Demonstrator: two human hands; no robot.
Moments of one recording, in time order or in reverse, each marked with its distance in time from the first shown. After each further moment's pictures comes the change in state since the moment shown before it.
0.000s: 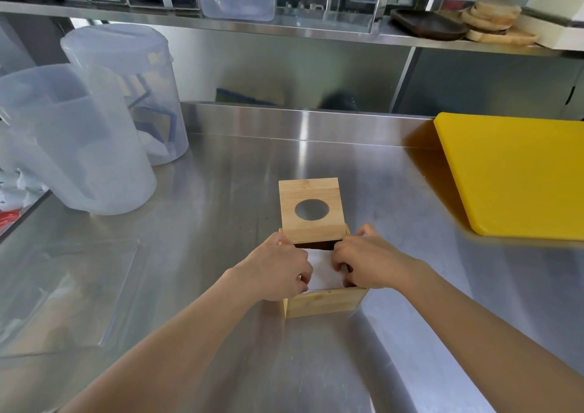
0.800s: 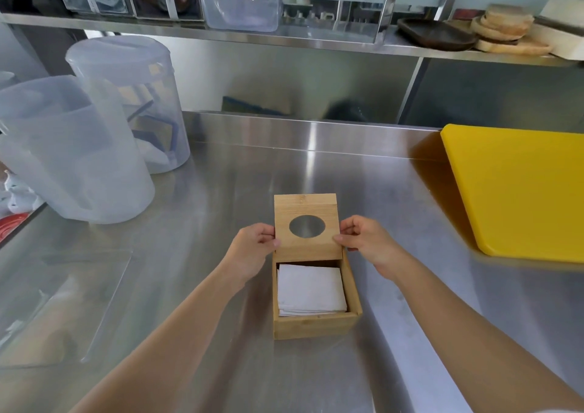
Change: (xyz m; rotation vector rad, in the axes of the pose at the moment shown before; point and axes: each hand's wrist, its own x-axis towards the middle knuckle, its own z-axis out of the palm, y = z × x) left_hand 0.020 -0.033 0.005 -1.219 0.508 -0.606; right_hand 0.035 0.042 -0.003 1.260 0.323 0.355
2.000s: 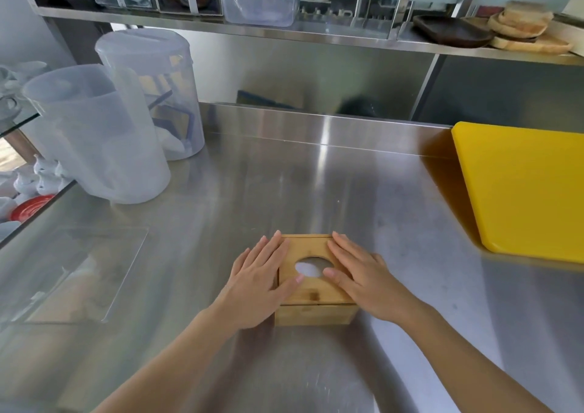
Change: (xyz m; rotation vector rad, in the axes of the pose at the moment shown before) left_hand -0.075 -0.033 0.014 0.783 -0.071 0.259; right_hand -0.079 0.019 0.018 -0.808 -0.203 -0.291
